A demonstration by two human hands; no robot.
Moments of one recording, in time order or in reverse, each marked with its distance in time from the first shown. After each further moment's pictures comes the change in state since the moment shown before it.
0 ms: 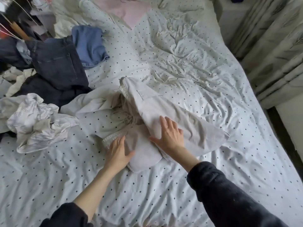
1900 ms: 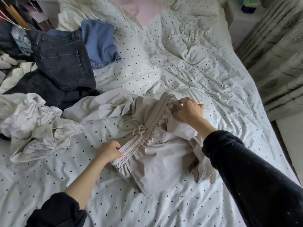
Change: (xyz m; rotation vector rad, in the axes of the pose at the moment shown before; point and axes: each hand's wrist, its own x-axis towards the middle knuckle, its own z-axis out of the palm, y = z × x) left_hand 0.085 -0.056 -0.058 0.015 -0.249 -0.191; right_hand 0.135 -0.018 -0.062 -0.058 0.092 0.101
